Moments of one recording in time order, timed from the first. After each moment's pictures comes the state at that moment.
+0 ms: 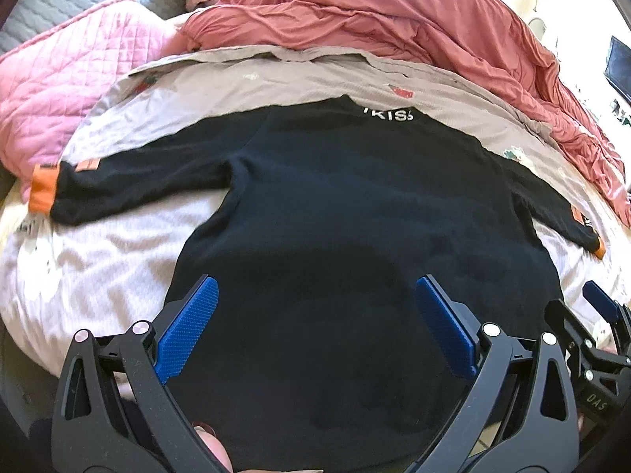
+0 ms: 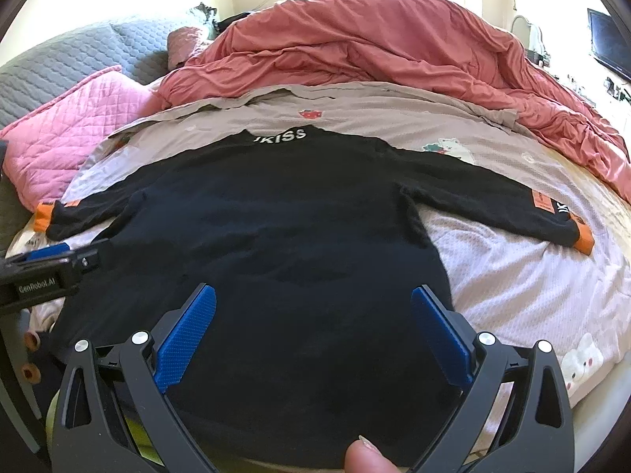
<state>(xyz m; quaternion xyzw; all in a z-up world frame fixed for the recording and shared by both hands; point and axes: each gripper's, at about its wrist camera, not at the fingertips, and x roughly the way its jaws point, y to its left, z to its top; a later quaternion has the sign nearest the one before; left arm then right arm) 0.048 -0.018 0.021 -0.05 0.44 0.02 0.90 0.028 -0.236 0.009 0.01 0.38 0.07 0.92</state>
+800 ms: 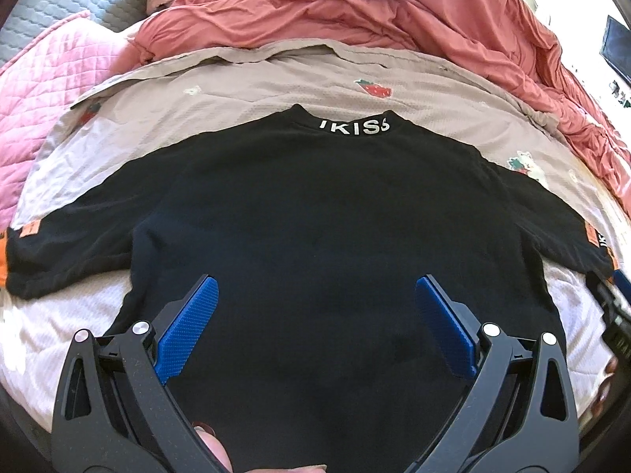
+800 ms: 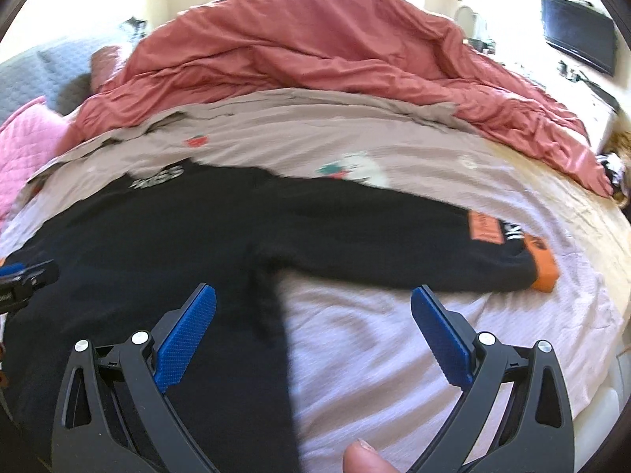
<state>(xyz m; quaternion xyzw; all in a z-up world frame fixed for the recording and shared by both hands) 0.155 -0.069 0.005 -0.03 0.46 0.00 0.89 0.117 -0.349 -0.001 0.02 0.37 -0.05 0.93</state>
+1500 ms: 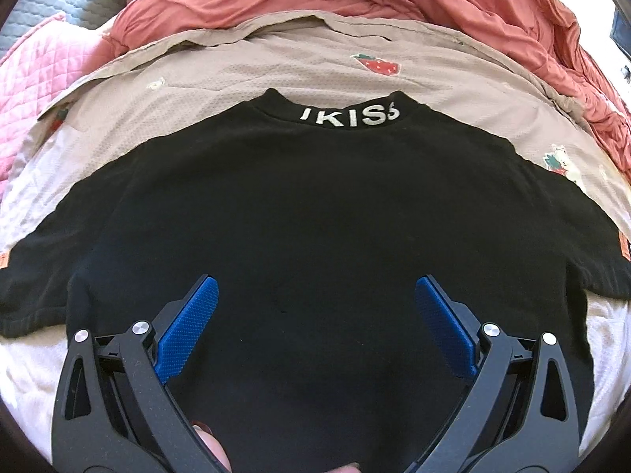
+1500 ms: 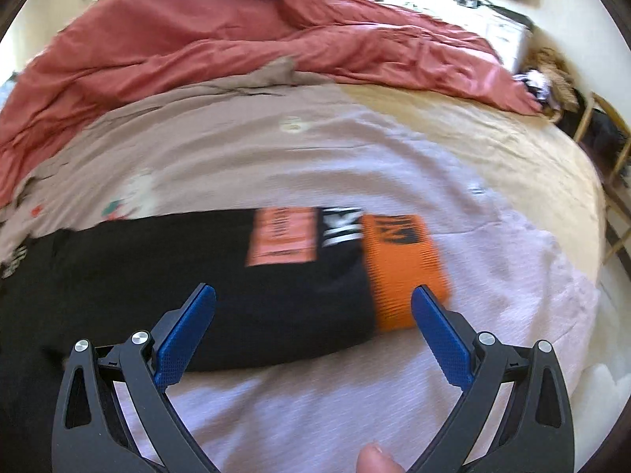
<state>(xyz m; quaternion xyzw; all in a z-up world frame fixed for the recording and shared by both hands) 0.224 -0.084 -0.037 -0.01 0.49 0.01 0.87 0.149 -0.540 -0.043 0.11 0.41 -0.23 0.88</state>
